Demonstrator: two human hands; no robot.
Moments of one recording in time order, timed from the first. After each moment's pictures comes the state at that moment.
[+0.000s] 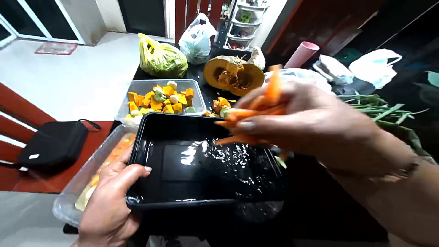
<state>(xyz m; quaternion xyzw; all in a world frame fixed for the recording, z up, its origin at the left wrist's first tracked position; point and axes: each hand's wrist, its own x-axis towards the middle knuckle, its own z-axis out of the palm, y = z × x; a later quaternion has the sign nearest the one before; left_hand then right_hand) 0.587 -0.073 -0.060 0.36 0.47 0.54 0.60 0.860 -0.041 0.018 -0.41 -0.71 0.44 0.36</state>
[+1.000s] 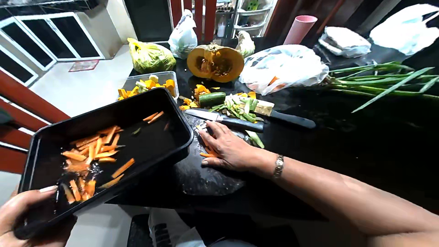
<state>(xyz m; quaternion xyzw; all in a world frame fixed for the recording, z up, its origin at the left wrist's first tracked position) 0.528 -0.162 -0.096 0.37 0.44 0.65 0.49 0.935 -0.068 -0.166 -0.46 -0.87 0.12 0.12</state>
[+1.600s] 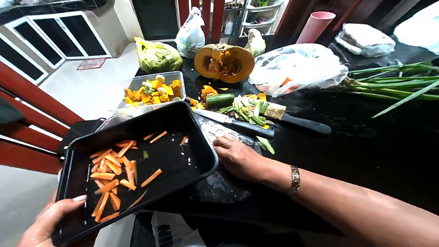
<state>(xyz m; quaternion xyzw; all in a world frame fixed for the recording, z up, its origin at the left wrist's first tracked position) 0.582 -0.172 -0.077 0.30 0.54 0.65 0.45 0.933 -0.073 -0.177 -0.33 -0.90 0.07 0.29</state>
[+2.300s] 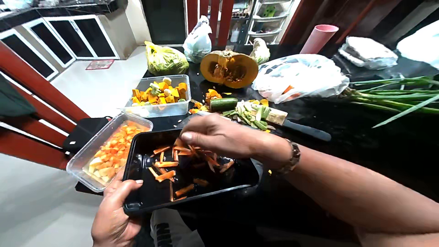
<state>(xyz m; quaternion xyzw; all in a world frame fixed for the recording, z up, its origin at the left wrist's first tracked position) 0.652 -0.164 -0.093 0.28 0.52 0.63 0.50 0.881 -0.058 -0.053 -0.30 -0.84 0.34 0.30</state>
